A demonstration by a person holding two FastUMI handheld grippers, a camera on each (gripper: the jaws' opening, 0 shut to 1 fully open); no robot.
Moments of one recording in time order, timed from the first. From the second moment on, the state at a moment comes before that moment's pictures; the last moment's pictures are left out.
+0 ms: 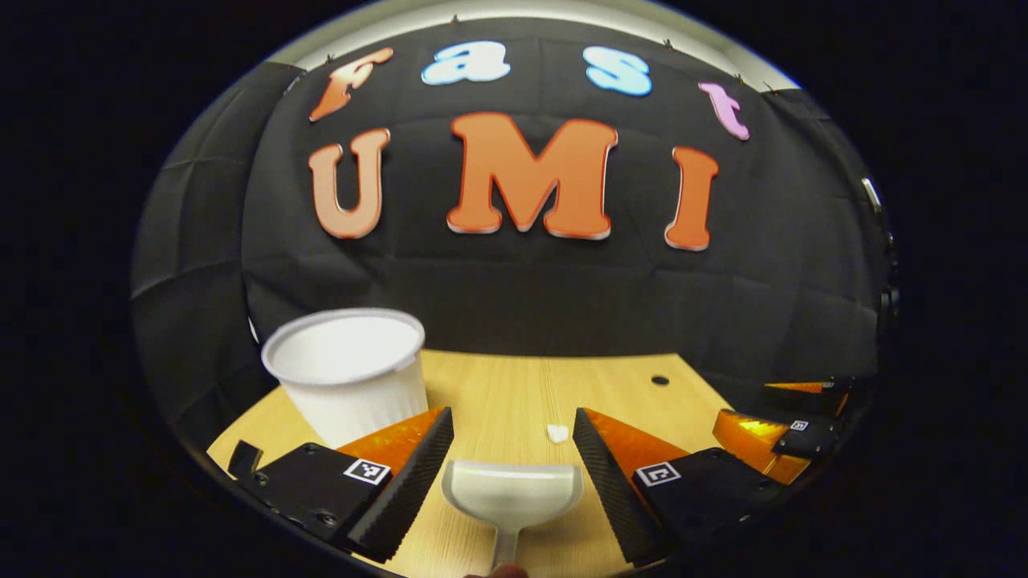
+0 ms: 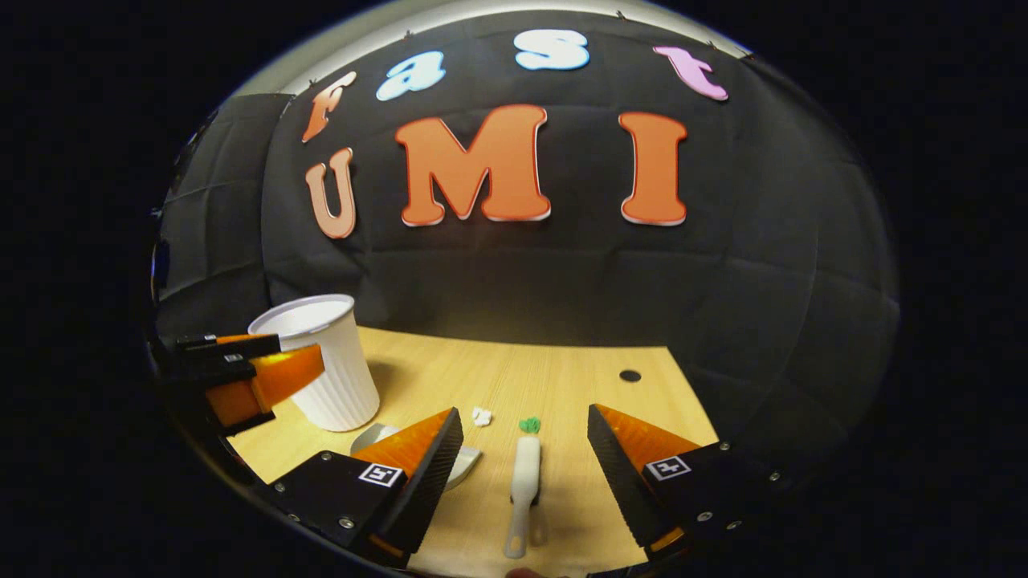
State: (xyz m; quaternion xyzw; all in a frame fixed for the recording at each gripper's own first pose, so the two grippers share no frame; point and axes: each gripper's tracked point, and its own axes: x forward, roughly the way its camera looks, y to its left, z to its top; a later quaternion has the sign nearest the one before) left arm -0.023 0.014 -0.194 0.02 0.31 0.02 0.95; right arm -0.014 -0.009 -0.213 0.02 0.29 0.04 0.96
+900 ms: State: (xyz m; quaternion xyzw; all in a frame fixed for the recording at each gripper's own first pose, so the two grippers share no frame) left arm -0.099 0.050 -0.239 -0.06 0.71 0.01 0.70; right arm -0.031 0.001 -0.405 -0.03 0.59 0.00 0.81
